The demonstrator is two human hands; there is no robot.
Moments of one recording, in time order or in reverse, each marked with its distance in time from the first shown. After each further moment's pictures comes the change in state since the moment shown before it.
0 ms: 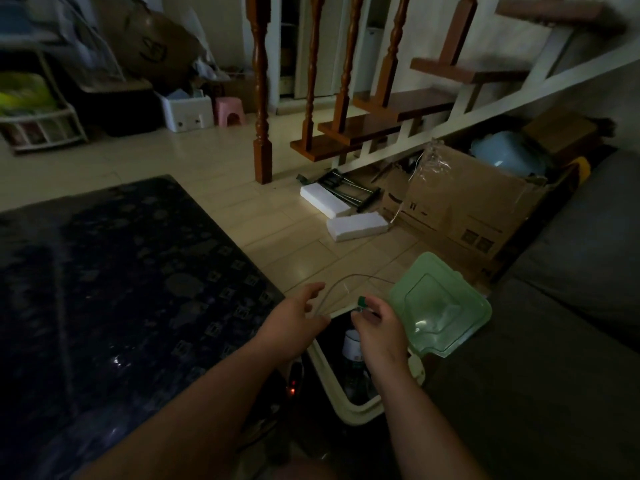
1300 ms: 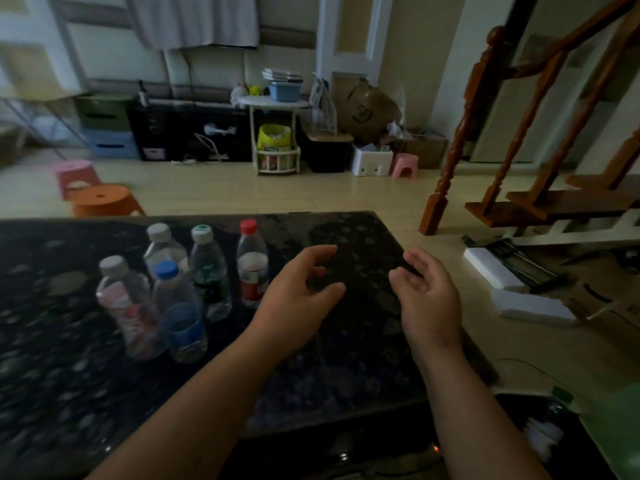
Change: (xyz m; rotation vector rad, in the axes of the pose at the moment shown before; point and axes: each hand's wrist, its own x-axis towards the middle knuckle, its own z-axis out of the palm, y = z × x) left_hand -0.256 -0.027 -0.253 -0.092 0.648 0.055; right_hand -0.190 -0.153 0.193 0.143 -0.389 -0.476
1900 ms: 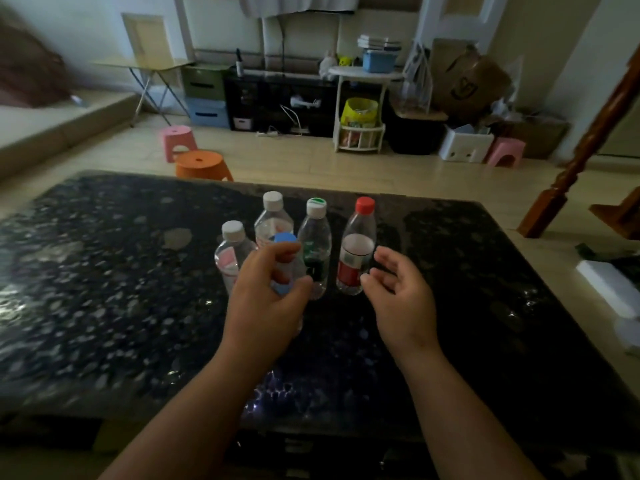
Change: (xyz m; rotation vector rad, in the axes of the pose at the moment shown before) left_hand -0.044 -0.101 -0.126 0.218 0.559 -0.070; right_hand -0.041 0.034 0.189 0.045 -0.380 -0.007
